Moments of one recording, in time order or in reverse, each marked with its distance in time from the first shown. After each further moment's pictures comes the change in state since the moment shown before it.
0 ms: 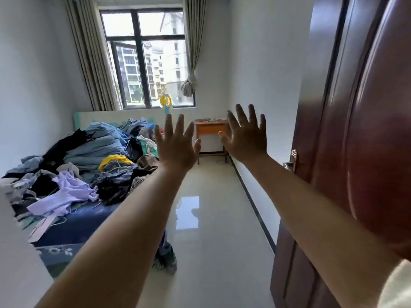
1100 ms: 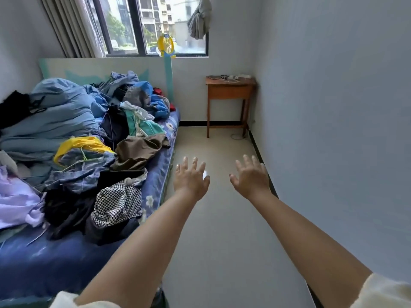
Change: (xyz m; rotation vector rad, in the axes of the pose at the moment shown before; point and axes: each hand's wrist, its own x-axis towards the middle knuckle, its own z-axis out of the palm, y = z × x) left_hand 0.355 -0.129 0.589 -0.046 -0.626 -0.109; right_hand 0.305 0.148 0.618 -0.010 -0.618 0.120
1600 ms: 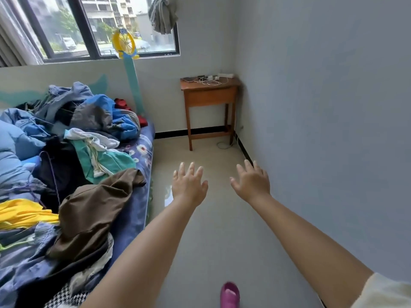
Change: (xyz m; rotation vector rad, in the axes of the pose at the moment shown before) left_hand 0.411 -0.042 0.068 -0.023 -0.052 0.122; right_hand 0.382 0.052 0.095 0.041 -0.045 0.199
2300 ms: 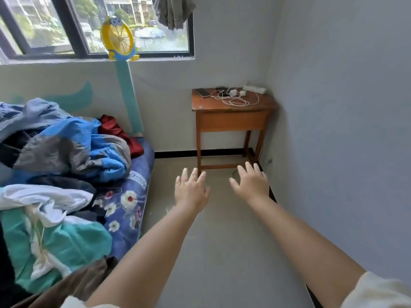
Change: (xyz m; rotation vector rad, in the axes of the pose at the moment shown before) left_hand 0.573 -0.109 0.046 -0.056 -0.038 -0.074; right_hand 0.602 -0.035 0.086 0.056 -0.030 -0.023
